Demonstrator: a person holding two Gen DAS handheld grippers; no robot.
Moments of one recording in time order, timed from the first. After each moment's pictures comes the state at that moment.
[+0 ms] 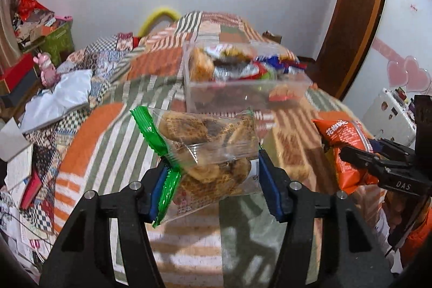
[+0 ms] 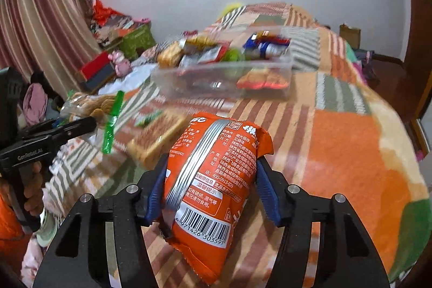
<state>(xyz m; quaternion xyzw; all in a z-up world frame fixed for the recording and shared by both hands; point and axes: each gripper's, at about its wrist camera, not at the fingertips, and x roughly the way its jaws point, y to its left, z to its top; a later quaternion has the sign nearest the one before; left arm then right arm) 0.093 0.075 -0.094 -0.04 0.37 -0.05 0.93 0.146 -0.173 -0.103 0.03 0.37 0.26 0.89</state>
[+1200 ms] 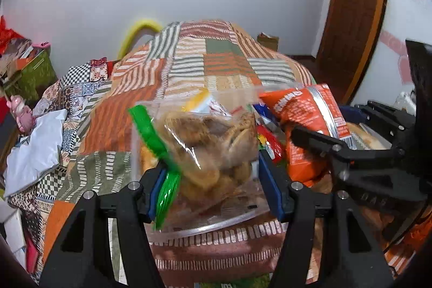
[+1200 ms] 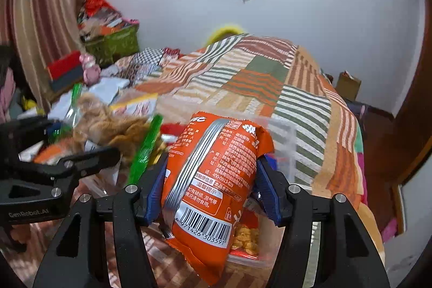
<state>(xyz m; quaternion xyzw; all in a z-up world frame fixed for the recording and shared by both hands) 0.293 0.031 -0.111 0.01 0.37 -0.07 0.93 0.308 -0.110 -0.094 -0.10 0.31 0.24 0.91</state>
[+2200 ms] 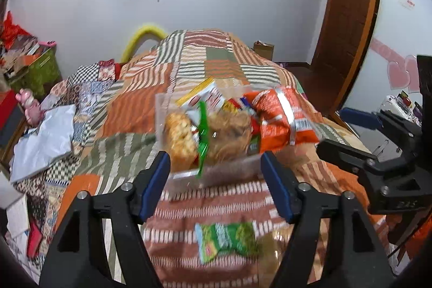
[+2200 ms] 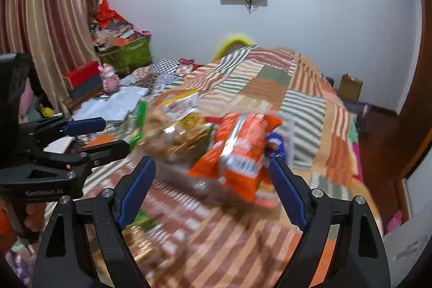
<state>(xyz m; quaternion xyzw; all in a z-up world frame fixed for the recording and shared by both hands) 0.206 0.052 -0.067 -0.01 0.35 -0.07 0.93 0.228 -0.125 -0.055 -0.04 0.31 0.27 0.91</state>
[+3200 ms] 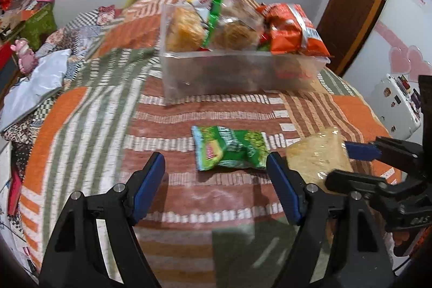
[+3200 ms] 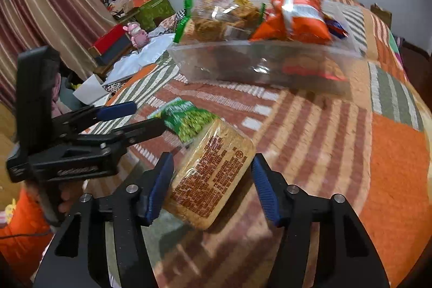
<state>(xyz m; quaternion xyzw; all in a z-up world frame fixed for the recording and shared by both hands) 0.165 0.057 -0.153 -0.05 0.45 -0.08 0.89 0.182 -0.125 -0.135 0.02 0.46 0.33 0.82</state>
